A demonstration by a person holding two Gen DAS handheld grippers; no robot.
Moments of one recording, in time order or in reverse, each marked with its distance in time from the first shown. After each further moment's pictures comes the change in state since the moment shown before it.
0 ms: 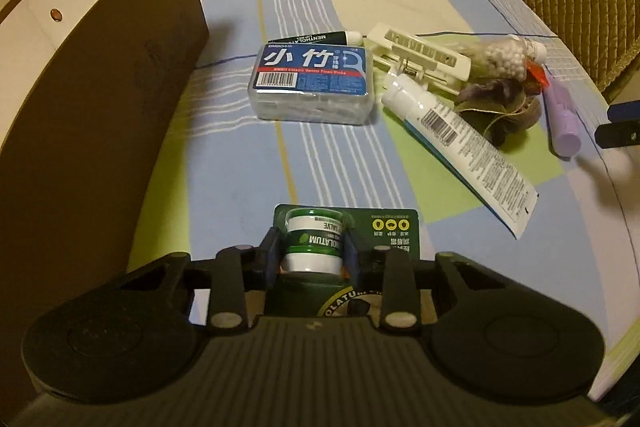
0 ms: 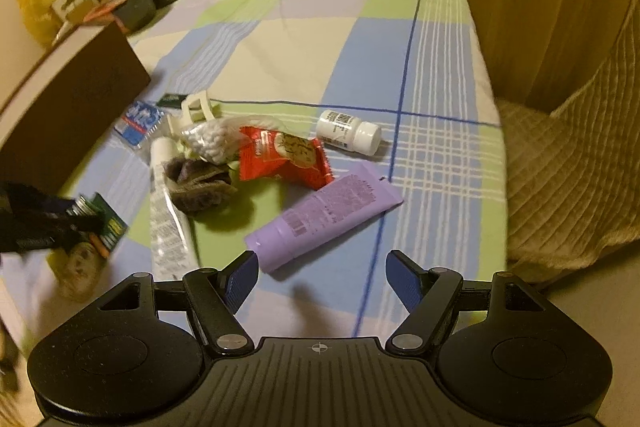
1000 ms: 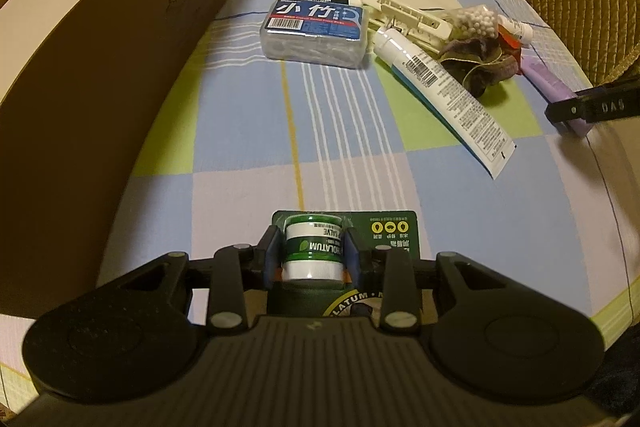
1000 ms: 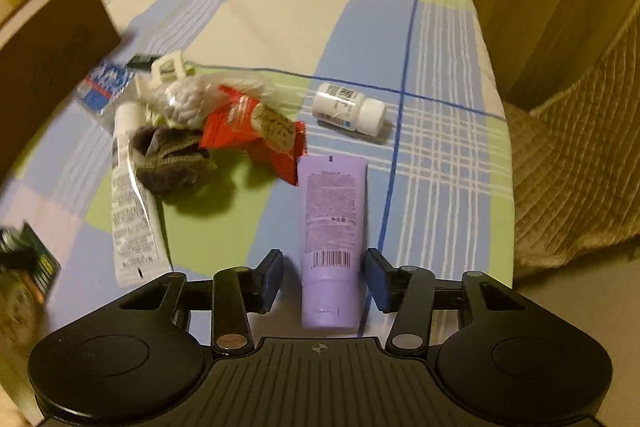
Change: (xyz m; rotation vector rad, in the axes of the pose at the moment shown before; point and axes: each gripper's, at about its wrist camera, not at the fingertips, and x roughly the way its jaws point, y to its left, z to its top) left arm -0.031 -0.010 -0.048 -0.104 0.018 0.009; right arm 0.033 0.023 -0.002 -0.110 0.059 -0.176
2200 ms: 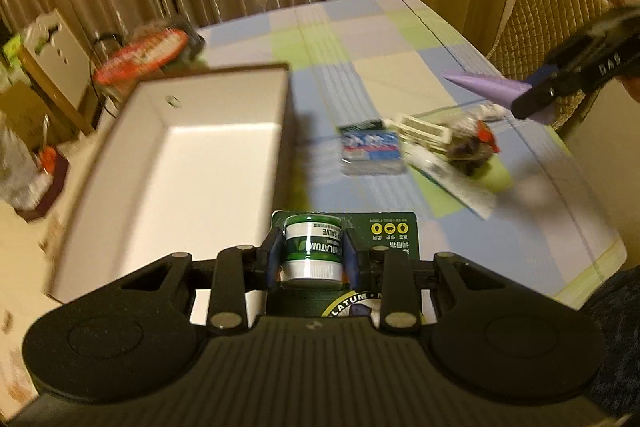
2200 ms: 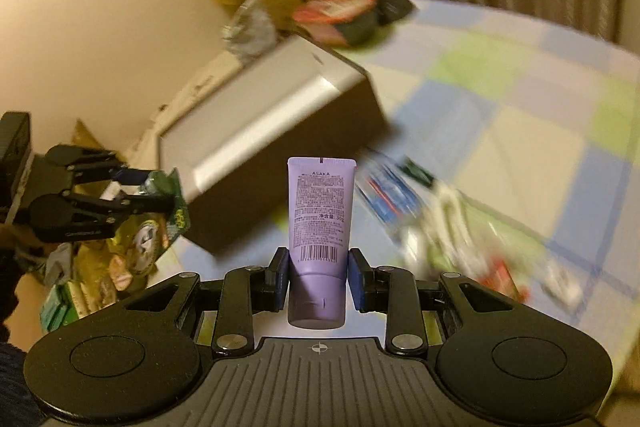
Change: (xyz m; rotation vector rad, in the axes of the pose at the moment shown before) left arm -0.171 0.087 0.048 0.176 -0.175 0.036; right arm -0.118 0.096 0.108 -0.246 -0.043 0.633
